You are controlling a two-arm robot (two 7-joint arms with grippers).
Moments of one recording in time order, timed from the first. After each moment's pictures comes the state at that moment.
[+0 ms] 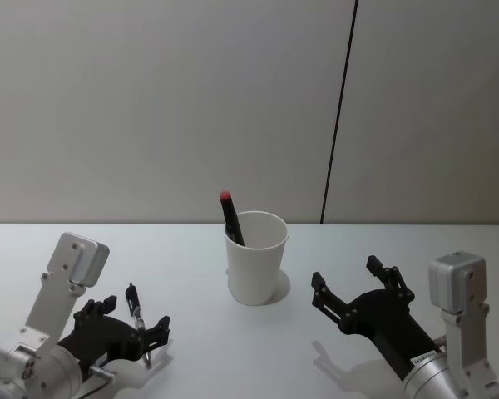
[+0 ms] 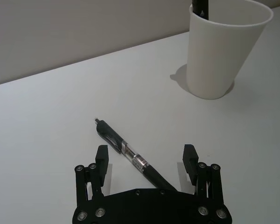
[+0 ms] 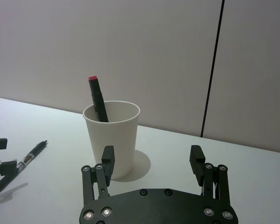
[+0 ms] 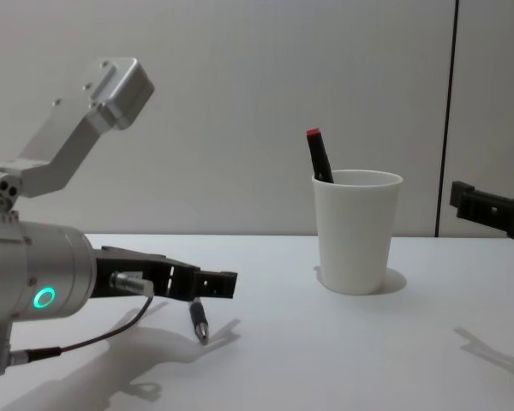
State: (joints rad) left arm -0.26 0.36 0.41 -1.67 -0.36 0.49 -0.10; right arm -0.01 0.34 -0.23 -1.77 0.29 0.03 0.07
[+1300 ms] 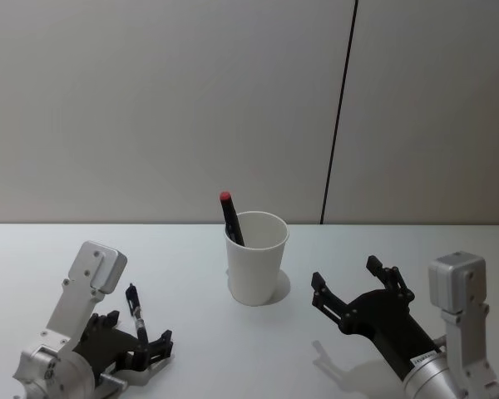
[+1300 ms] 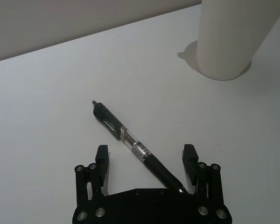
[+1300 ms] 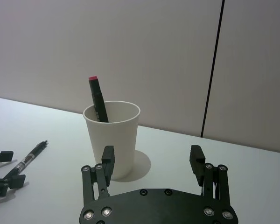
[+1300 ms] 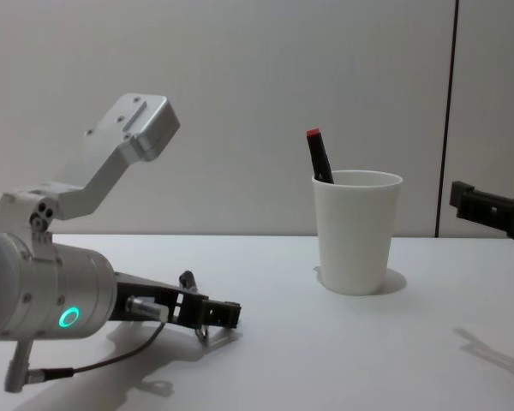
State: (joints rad) left arm -0.28 0.31 0.43 -1.62 -0.30 0.58 -0.07; right arm -0.01 0.34 -0.23 -1.77 0.29 0.03 0.07
